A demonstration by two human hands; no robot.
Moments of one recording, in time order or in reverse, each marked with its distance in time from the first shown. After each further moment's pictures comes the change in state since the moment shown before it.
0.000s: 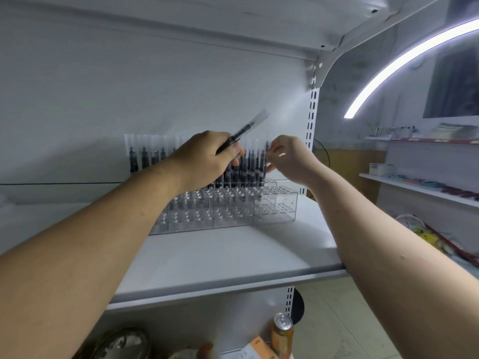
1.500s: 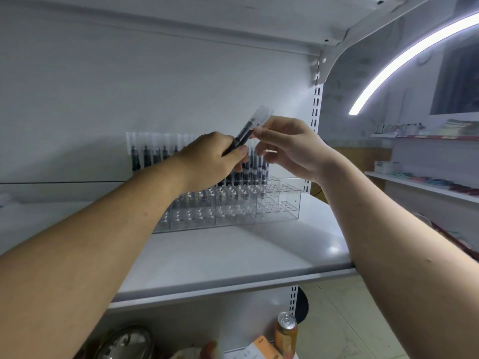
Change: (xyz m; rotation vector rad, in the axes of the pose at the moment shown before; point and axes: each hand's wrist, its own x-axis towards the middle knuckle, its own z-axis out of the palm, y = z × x) left_hand -0.002 0.011 0.002 0.005 -0.063 -0.056; right_hand -0.001 -0.021 -0.013 0.890 -0.347 -0.090
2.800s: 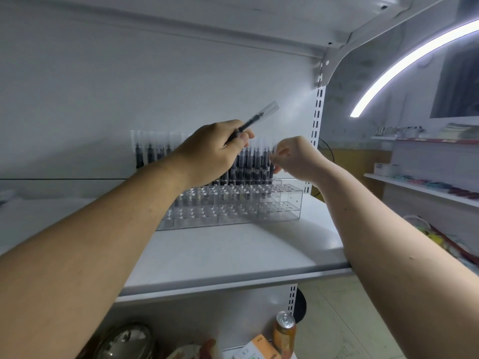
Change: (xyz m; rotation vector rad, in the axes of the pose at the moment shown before) left_hand 0.000 -0.004 -0.004 0.013 0.127 0.129; right_hand -0.001 0.021 -0.012 -0.918 0.275 0.159
